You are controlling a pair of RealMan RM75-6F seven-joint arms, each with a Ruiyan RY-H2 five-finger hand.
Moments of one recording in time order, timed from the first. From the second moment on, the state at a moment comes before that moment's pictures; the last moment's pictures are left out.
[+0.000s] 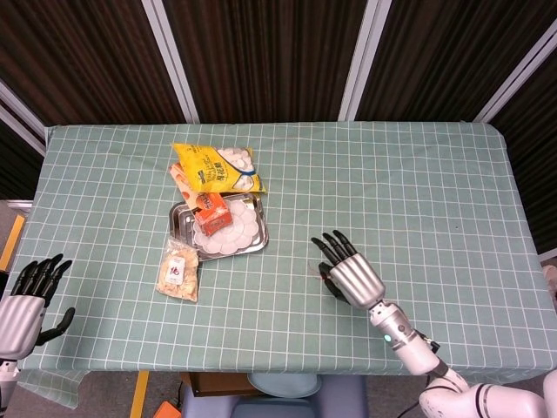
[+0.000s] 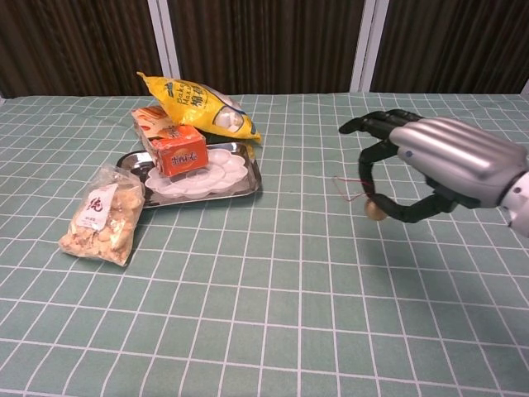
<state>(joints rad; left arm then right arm) -0.12 -1.11 0.01 -1.54 1.61 1.51 -0.06 0.55 -1.57 0.08 -1.47 -1.56 1.16 -0.31</state>
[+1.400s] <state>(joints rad) -0.14 -1.12 0.01 -1.53 1.60 1.47 -0.07 0.52 -1.66 0.01 -1.32 -1.57 1.14 -0.29</state>
